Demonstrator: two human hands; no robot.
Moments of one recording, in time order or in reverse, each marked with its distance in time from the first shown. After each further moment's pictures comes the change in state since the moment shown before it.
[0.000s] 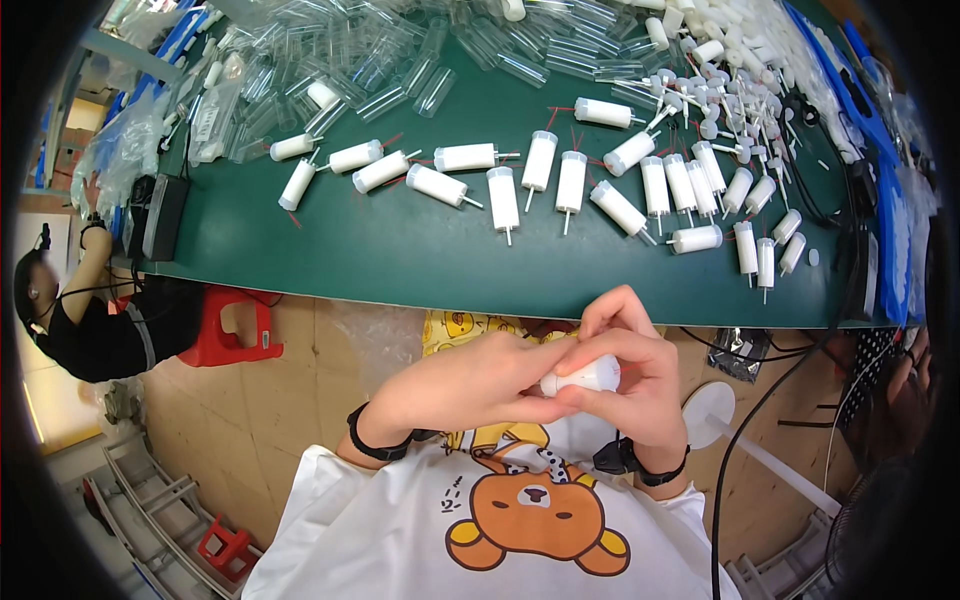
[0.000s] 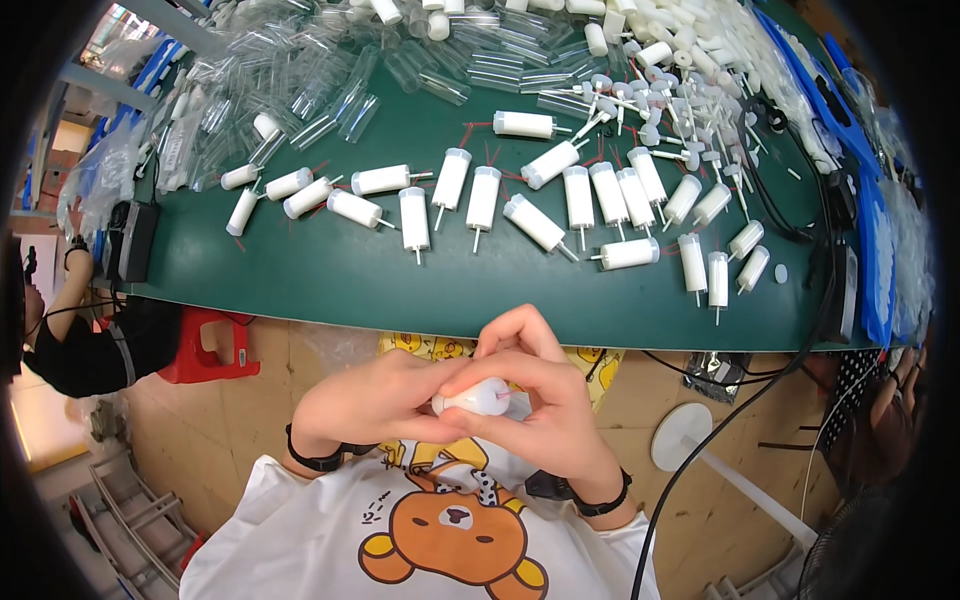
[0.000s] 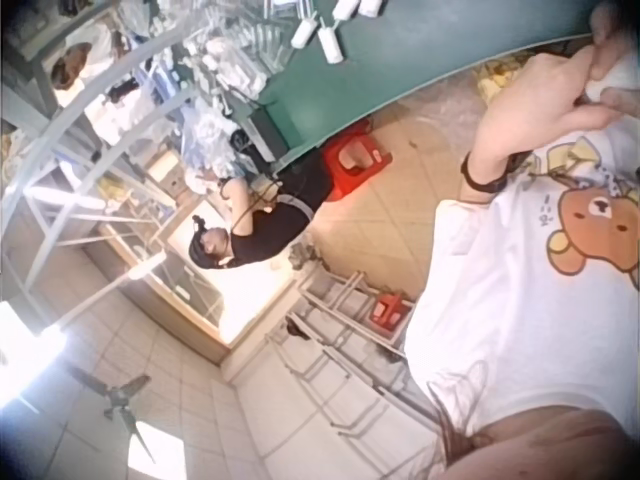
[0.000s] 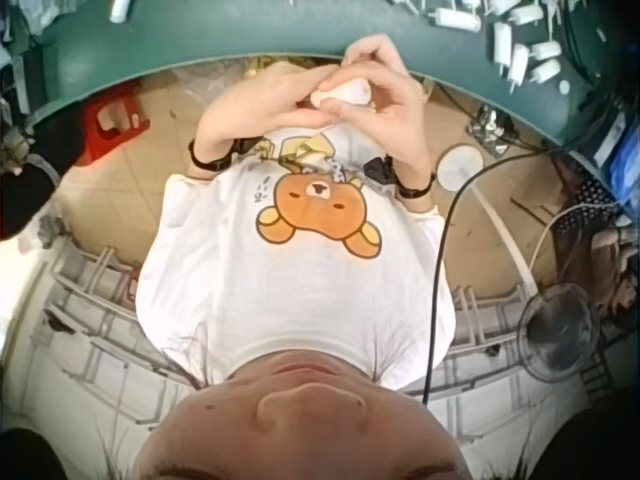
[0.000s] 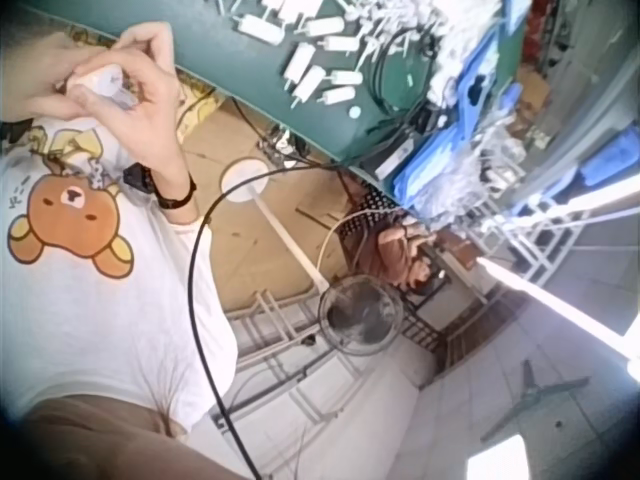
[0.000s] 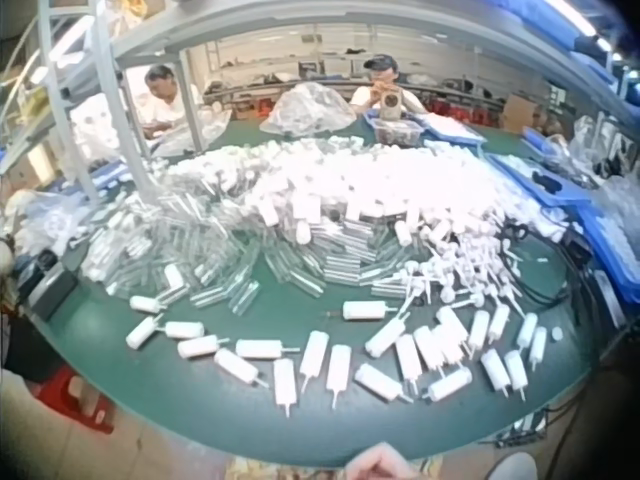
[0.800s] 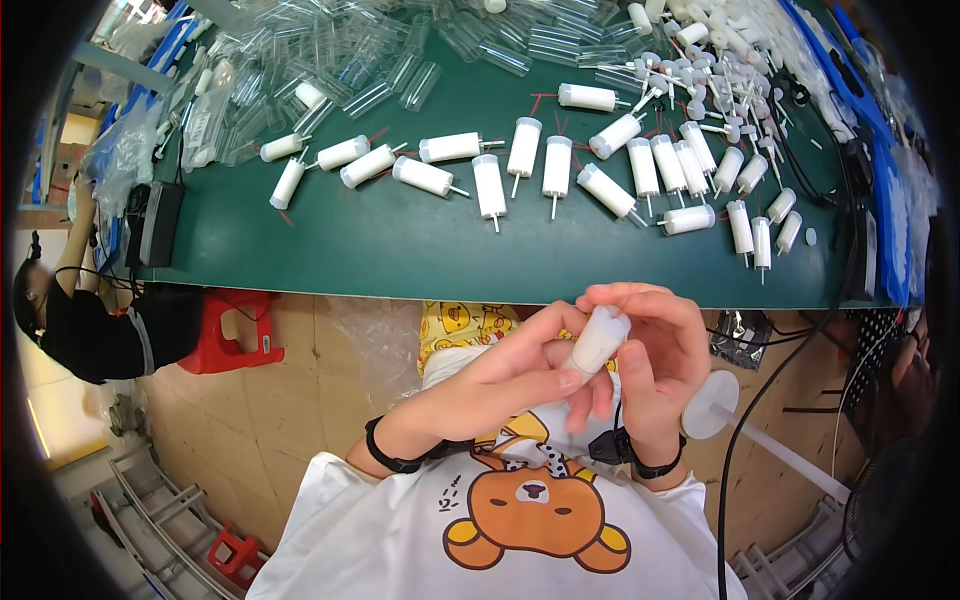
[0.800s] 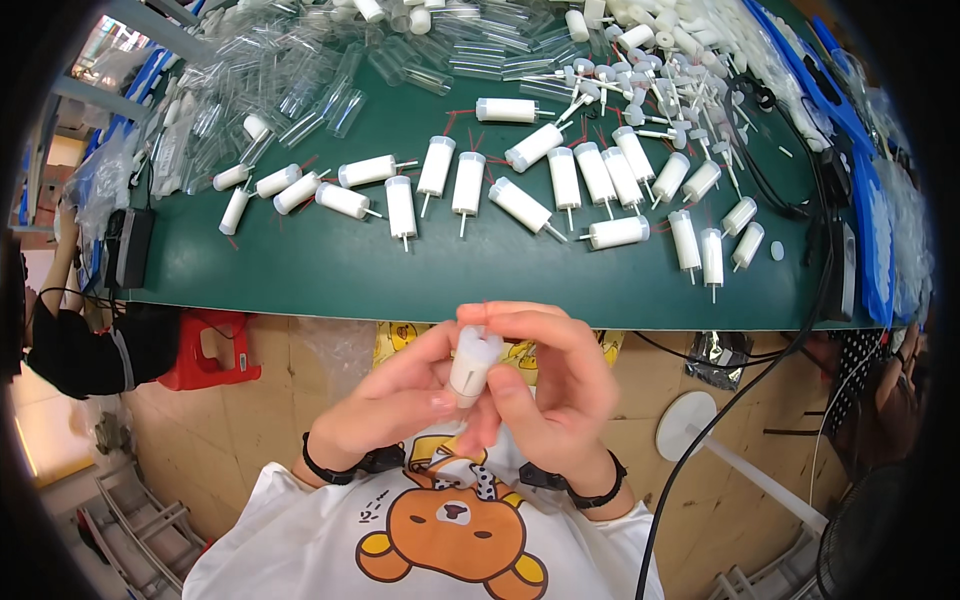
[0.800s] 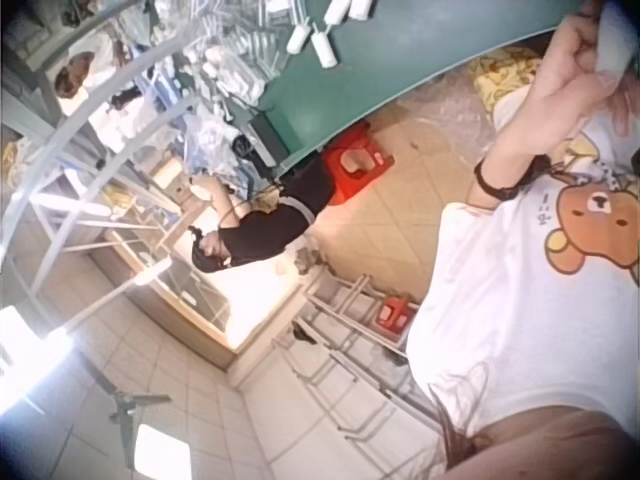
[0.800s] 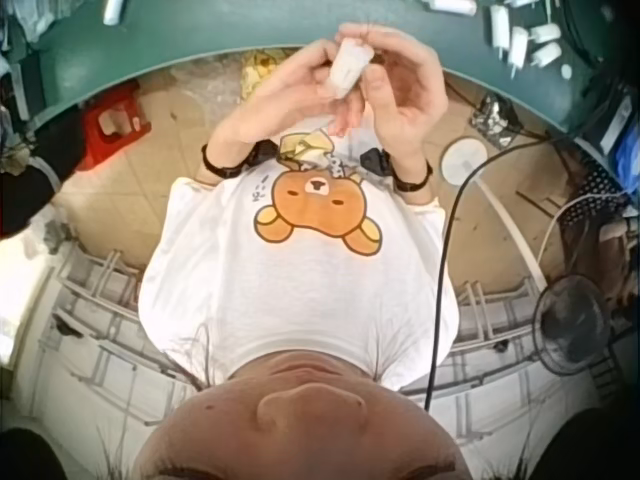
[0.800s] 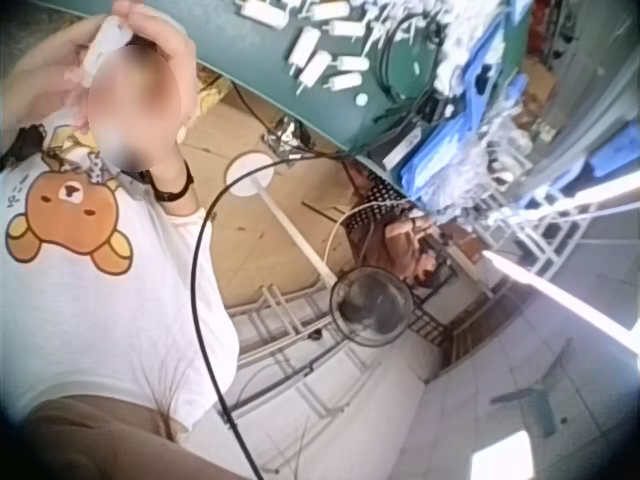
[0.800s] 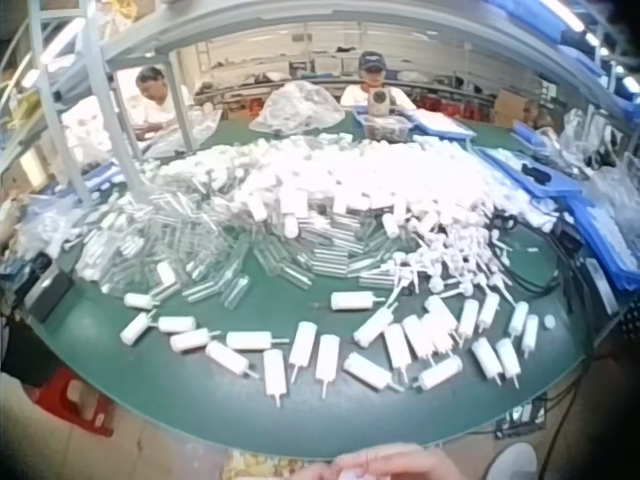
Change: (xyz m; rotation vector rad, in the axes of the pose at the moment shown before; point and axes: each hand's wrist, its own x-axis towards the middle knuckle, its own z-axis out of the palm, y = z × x) left_hand 0.005 0.000 0.037 -1.046 0.014 0.066; right_hand -0.008 0.004 0.008 0.119 0.280 -0.302
